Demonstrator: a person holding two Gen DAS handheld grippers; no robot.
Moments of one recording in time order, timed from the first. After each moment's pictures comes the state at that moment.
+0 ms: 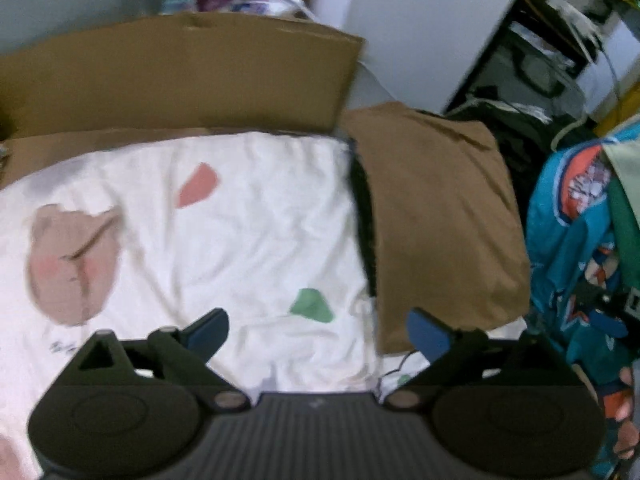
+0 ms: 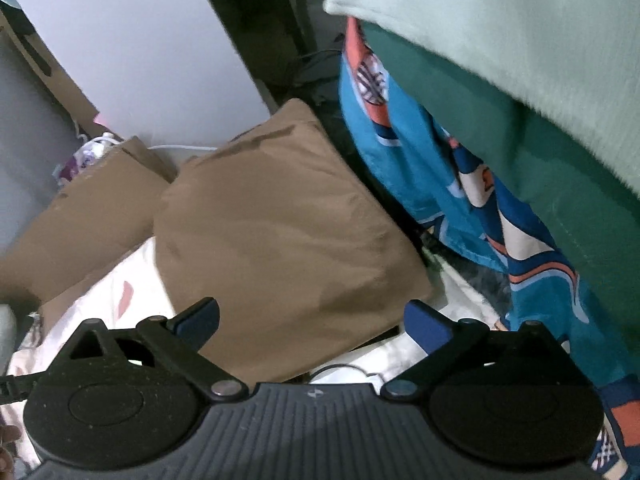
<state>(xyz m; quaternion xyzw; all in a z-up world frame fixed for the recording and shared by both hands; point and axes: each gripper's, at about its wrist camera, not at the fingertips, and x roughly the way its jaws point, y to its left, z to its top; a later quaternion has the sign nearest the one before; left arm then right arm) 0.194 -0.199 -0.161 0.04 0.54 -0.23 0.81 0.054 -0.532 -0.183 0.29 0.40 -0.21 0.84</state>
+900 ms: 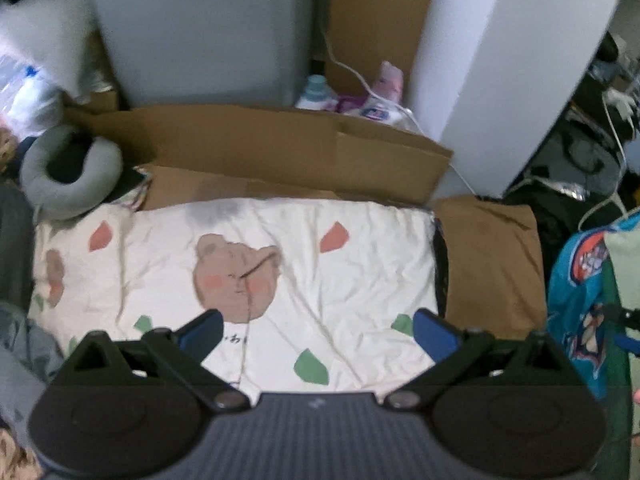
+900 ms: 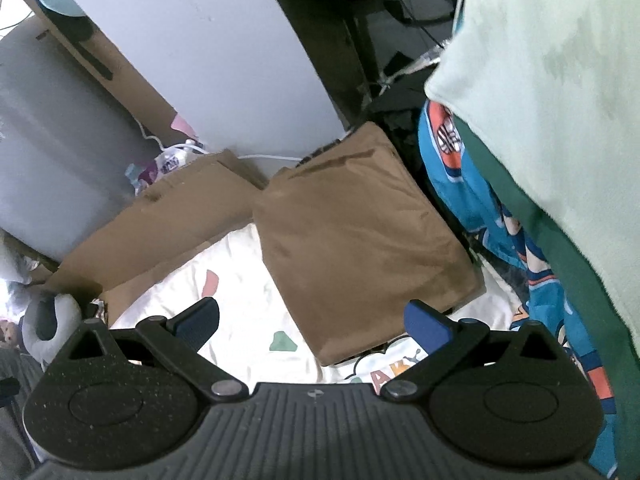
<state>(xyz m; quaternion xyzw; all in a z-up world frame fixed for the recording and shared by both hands) 0.171 -0.074 0.028 0.04 0.51 -0.12 0.85 0.057 -0.493 -0.048 0.32 0.42 -0.15 0.84</state>
